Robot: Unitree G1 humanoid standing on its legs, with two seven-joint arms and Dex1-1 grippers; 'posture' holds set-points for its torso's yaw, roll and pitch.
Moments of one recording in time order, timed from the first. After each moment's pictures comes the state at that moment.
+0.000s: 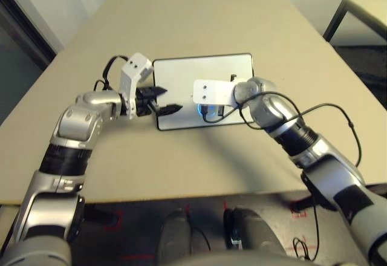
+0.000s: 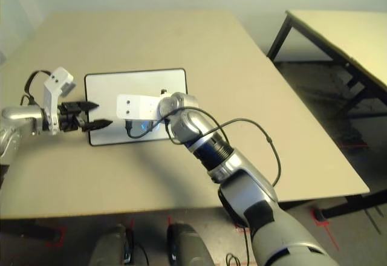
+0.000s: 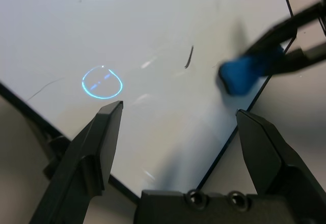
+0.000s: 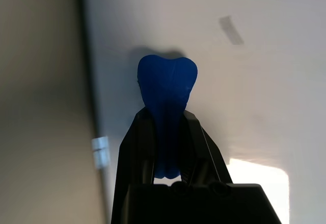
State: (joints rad) left arm -0.58 0.75 -0.06 0.04 -0.33 0.74 -0.91; right arm -0.85 -0.30 0.65 0.12 -0.45 0.61 0.96
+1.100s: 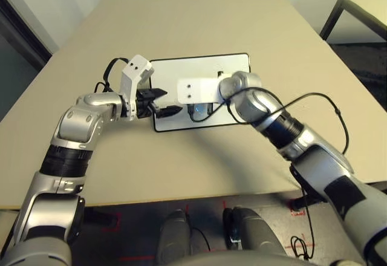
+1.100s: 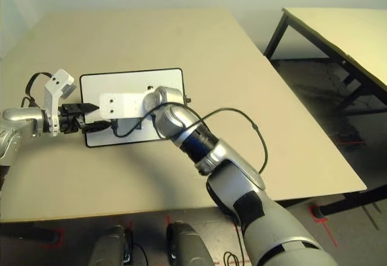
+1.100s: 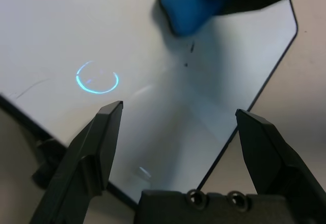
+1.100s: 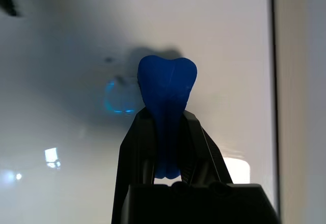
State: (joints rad) left arm -0.57 0.75 -0.06 0.04 -0.33 0.76 -0.90; right arm -1.12 -0.17 0.62 0.43 -0.47 0.52 0.86
